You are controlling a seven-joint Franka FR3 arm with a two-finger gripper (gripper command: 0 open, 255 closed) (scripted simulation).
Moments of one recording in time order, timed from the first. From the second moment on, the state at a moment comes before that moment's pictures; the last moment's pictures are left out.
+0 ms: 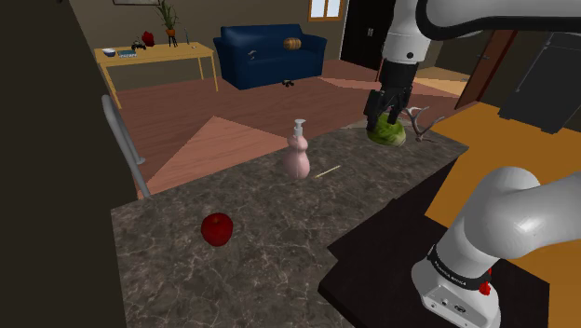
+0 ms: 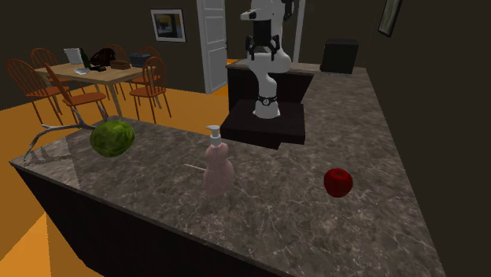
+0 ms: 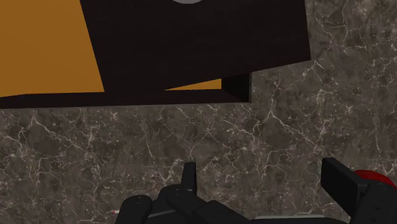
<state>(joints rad) -0.01 -0.80 -0.03 -2.44 0.03 1.61 0.12</state>
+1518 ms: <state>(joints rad) -0.05 0.01 -0.07 -1.98 -0.03 1.97 0.11</state>
